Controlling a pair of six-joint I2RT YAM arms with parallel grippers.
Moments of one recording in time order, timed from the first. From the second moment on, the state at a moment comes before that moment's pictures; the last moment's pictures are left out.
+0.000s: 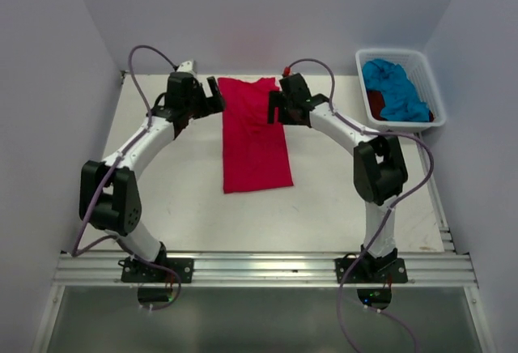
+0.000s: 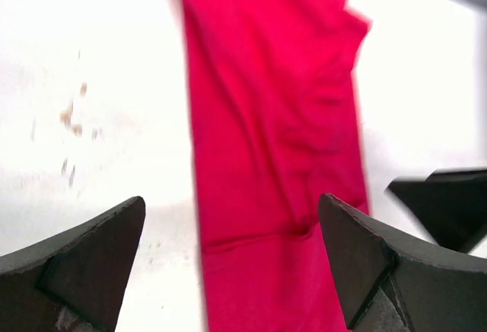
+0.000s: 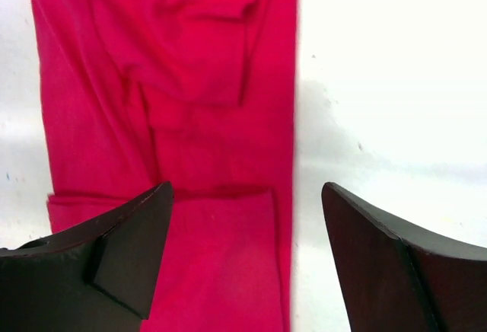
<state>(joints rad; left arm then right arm) -0.24 1.67 1.27 -0.21 0.02 -0.47 0.50 2.05 1.69 -0.46 0.14 0.44</state>
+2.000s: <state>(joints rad) -0.32 1.37 0.26 0.54 0.44 -0.67 0.50 1.62 0.76 -0.01 -0.33 0.68</state>
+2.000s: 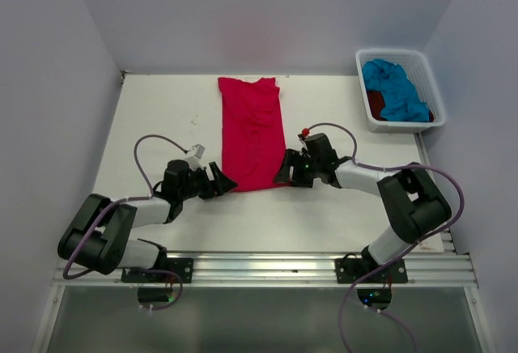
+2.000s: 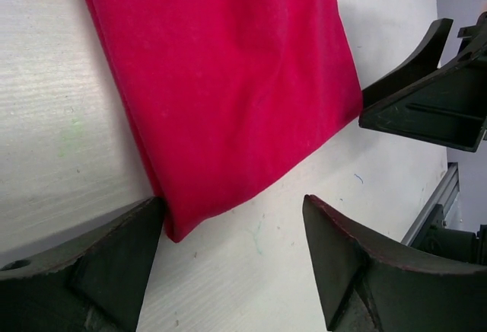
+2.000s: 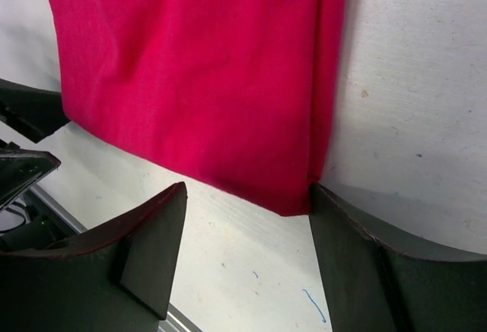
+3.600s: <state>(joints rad) -0.32 1.47 0.30 0.51 0.42 -0.73 0.50 1.67 0.74 0.07 -0.26 0.68</state>
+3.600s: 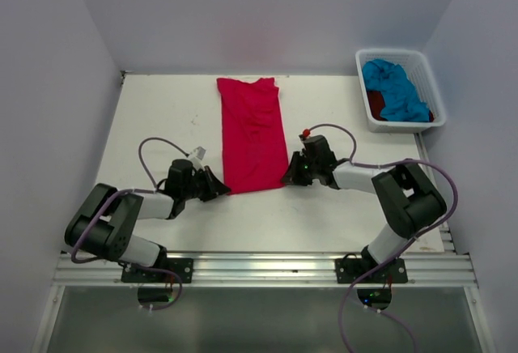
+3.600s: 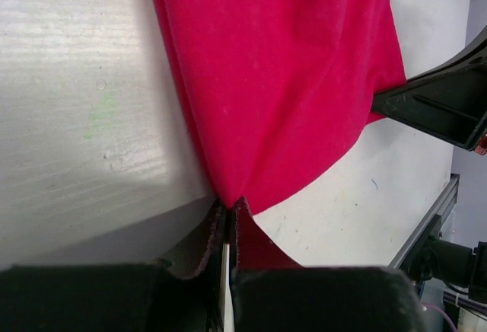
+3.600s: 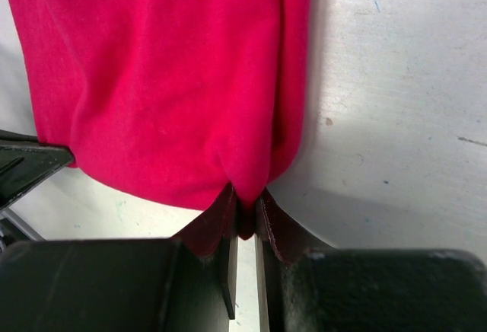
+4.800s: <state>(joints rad) -0.45 0.81 0.67 -0.64 0.29 -0.72 0.86 1.07 0.78 -0.50 -0.02 0.70</state>
